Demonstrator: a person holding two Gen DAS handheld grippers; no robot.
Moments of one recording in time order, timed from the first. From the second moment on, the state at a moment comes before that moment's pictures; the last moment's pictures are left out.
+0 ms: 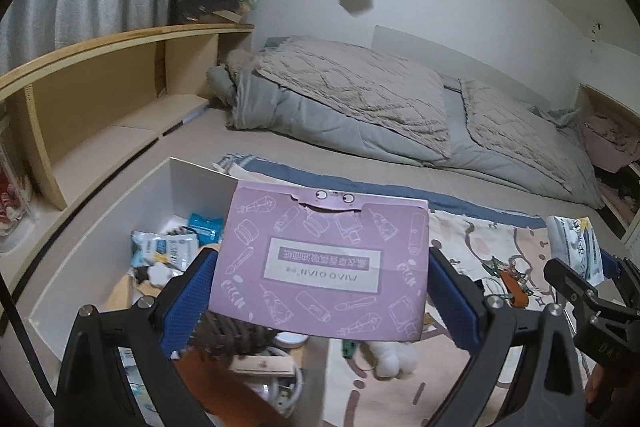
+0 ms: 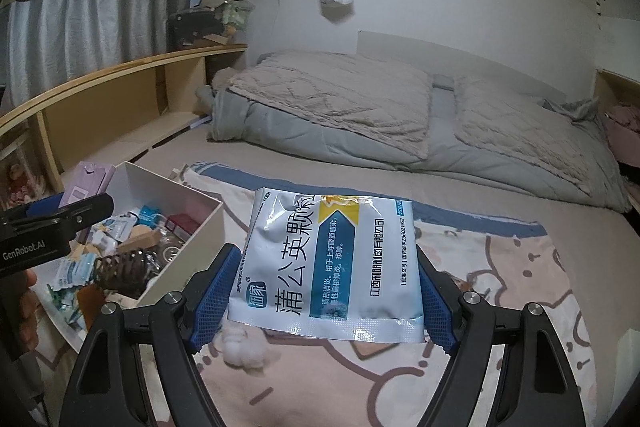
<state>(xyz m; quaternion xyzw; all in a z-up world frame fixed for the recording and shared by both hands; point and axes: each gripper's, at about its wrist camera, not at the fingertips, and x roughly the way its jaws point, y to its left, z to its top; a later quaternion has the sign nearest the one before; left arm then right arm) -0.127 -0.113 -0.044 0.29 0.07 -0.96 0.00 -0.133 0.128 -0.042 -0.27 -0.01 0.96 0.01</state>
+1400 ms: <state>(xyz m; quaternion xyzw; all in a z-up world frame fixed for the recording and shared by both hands) -0.117 -0.226 -0.096 0.45 0.07 -0.88 0.13 -0.112 0.044 -0.011 -0.29 -0.01 0.95 -0.06</state>
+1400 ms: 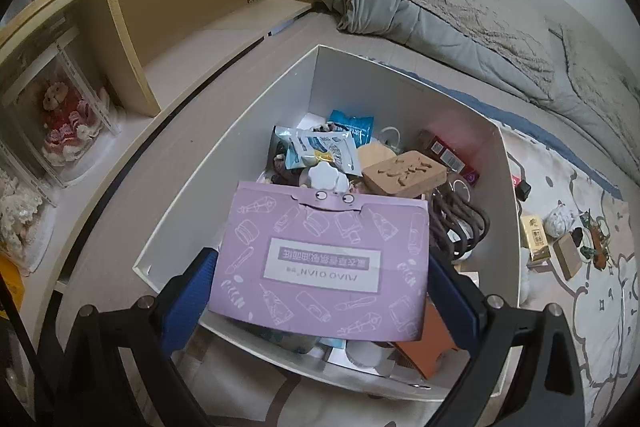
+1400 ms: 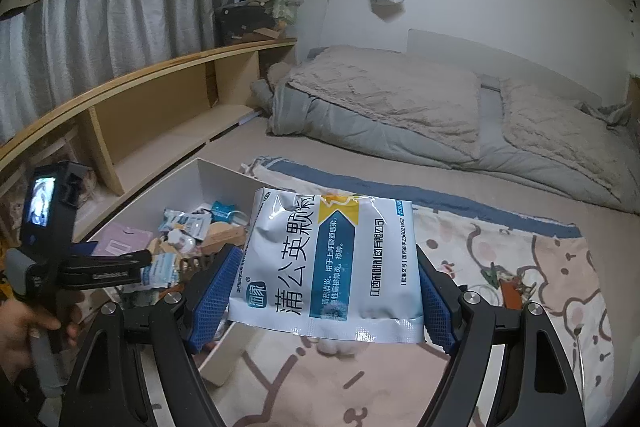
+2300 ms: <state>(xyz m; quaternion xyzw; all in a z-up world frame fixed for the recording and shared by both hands) -0.120 -0.243 -0.090 0.43 0.08 -0.89 0.15 -0.136 0.006 -0.033 -0.34 0.04 0.93 -0.13</state>
